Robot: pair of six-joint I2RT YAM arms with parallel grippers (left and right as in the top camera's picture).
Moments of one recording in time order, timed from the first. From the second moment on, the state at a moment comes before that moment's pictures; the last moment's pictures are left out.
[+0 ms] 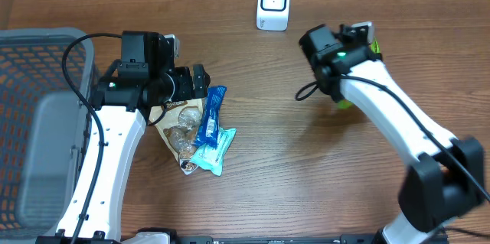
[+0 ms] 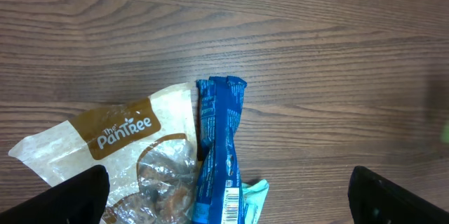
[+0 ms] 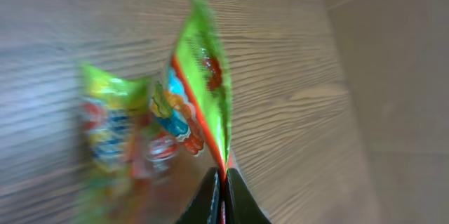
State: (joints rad) left arm -0.07 1.43 1.26 -0.86 0.18 -0.21; right arm 0.44 1.82 1.49 -1.13 0.93 0.48
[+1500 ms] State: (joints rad) left arm -0.07 1.43 1.26 -0.86 0.18 -0.21; right arm 0.34 1.96 1.27 -0.86 0.28 -0.09
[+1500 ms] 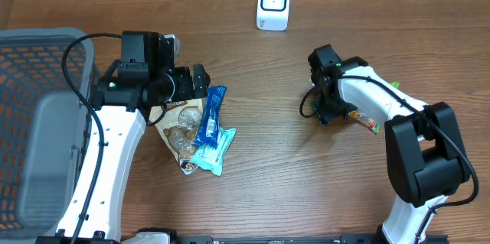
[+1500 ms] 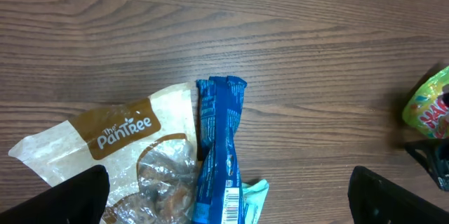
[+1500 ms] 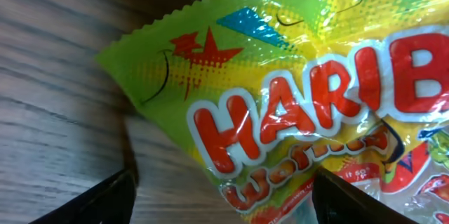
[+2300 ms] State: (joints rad) left arm -0.07 1.43 1.26 -0.86 0.18 -0.21; right arm 0.30 1.94 1.45 -1.16 -0.19 0.10
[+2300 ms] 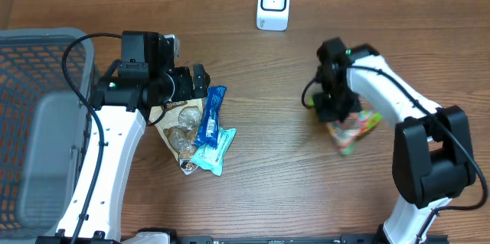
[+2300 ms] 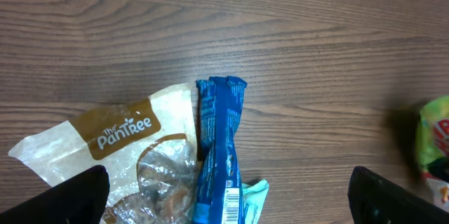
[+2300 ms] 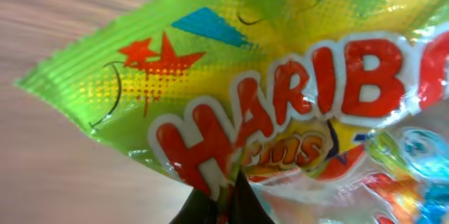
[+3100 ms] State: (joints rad) left arm -0.07 1.43 1.26 -0.86 0.18 -0.21; right arm 0.27 2.10 1.36 -0.65 -1.23 0.45
